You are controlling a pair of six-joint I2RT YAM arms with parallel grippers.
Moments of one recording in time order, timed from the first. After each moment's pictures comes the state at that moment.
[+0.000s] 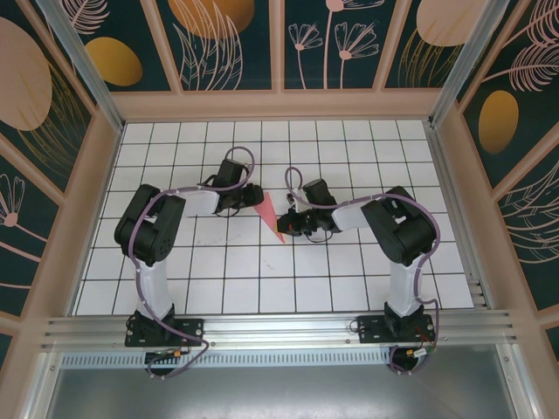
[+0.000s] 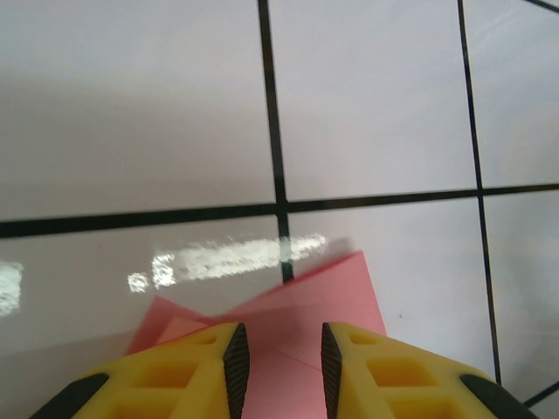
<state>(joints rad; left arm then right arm) -0.42 1.97 1.09 0.01 0.25 -0.57 0.58 1.94 0.89 0.16 -0.70 0.65</state>
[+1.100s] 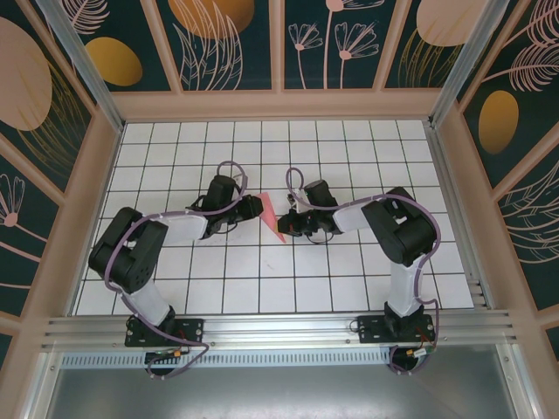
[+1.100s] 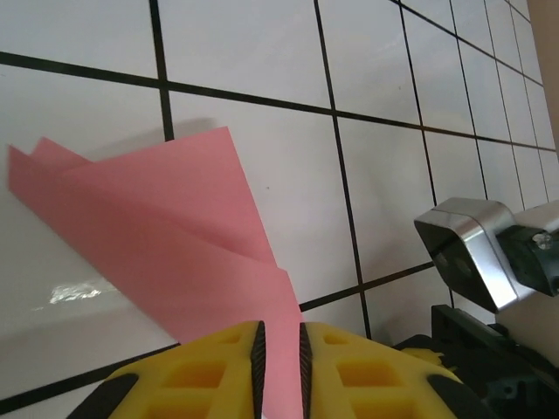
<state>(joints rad) -0.48 1.72 0.76 0.27 0.33 -0.71 0.58 1.94 0.86 0.21 -0.70 0.66</state>
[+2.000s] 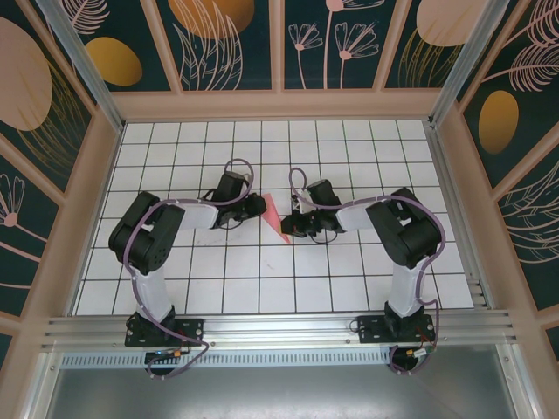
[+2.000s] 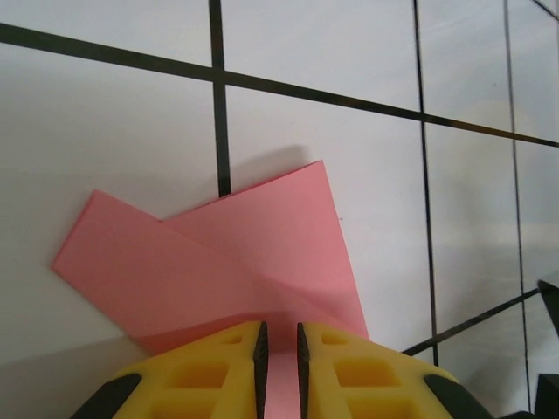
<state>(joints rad) -0.48 1.89 0.92 0.16 0.29 -0.72 0.56 1.90 0.87 0.12 -0.71 0.62</state>
